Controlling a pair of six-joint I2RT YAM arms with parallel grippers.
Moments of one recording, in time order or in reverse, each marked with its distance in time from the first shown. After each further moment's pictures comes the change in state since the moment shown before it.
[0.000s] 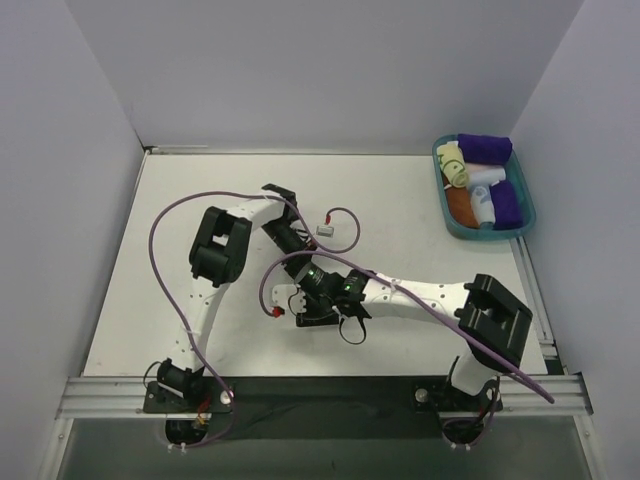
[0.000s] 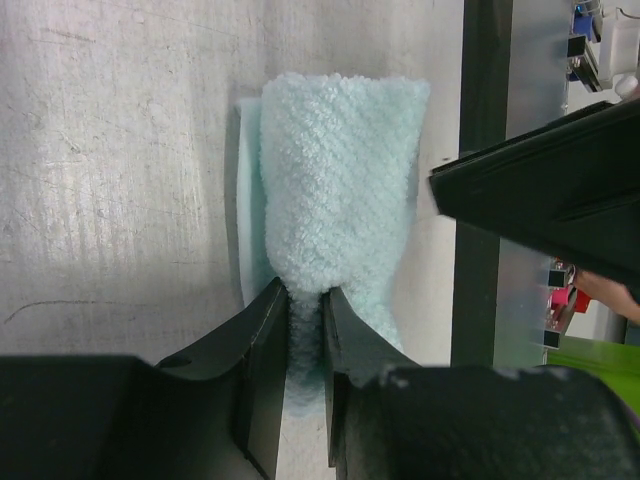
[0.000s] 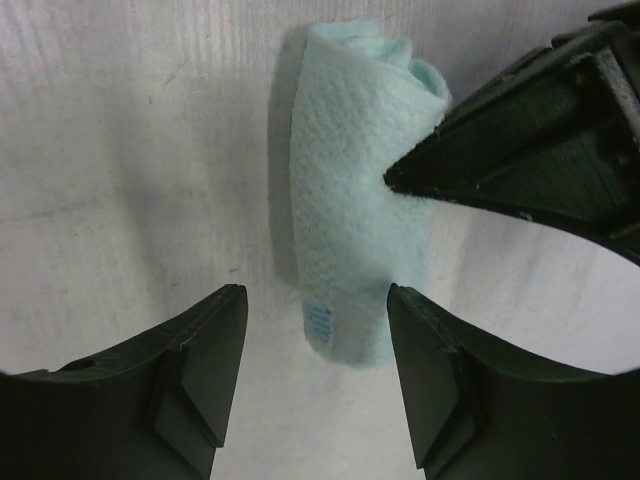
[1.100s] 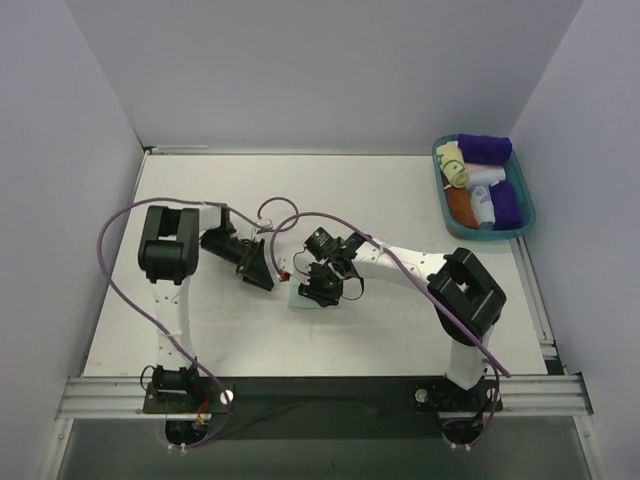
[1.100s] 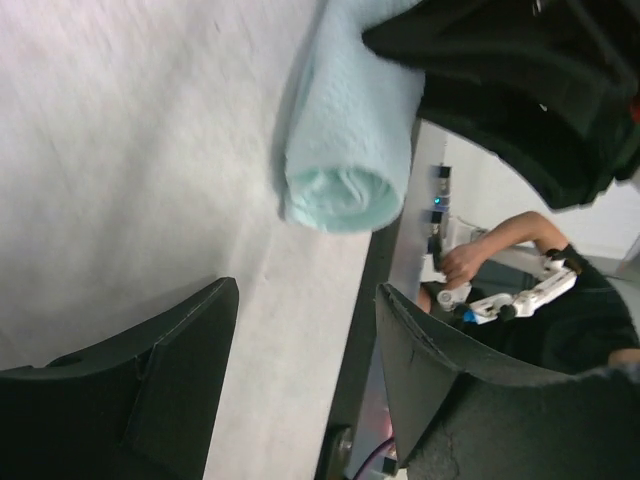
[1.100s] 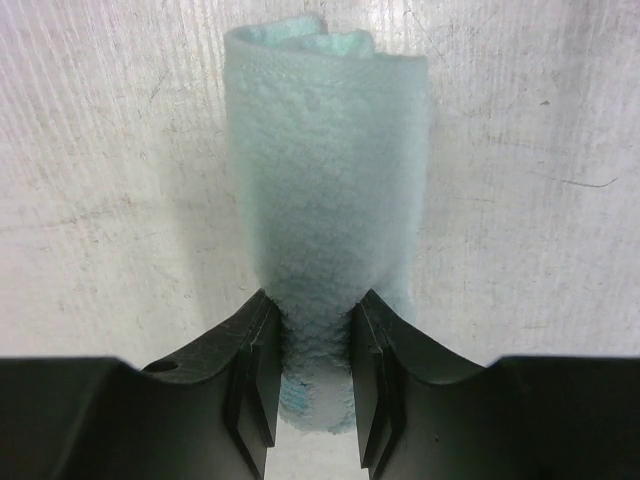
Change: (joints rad) left arm 0.326 -0.160 -0.397 0.140 0.142 -0.209; right arm -0.214 0.201 0.173 -0.148 -0.370 0.043
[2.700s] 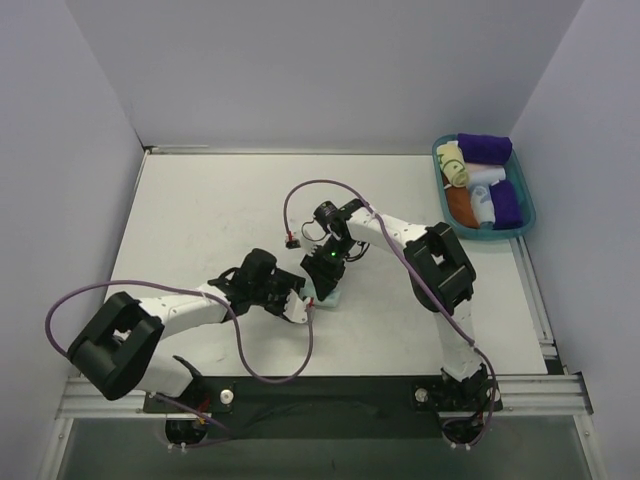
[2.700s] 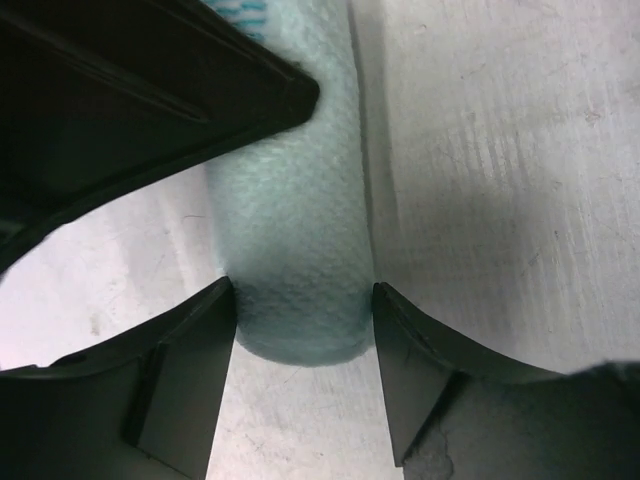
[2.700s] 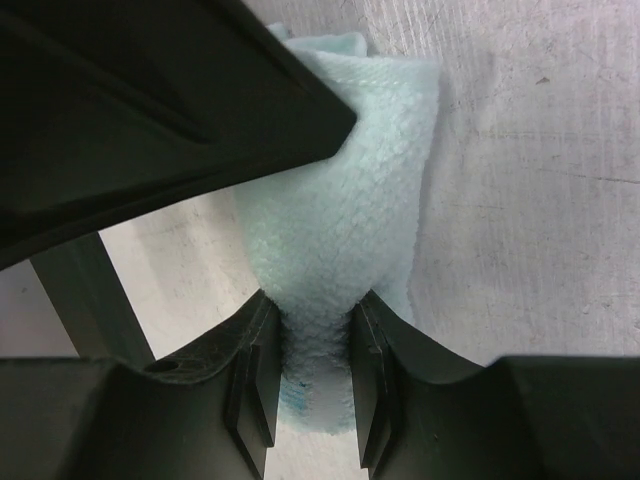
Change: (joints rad) left arm -0.540 -0.950 -0.968 1.384 -0.731 0.359; right arm -0.187 0.288 0.349 -0.337 -0.391 0.116
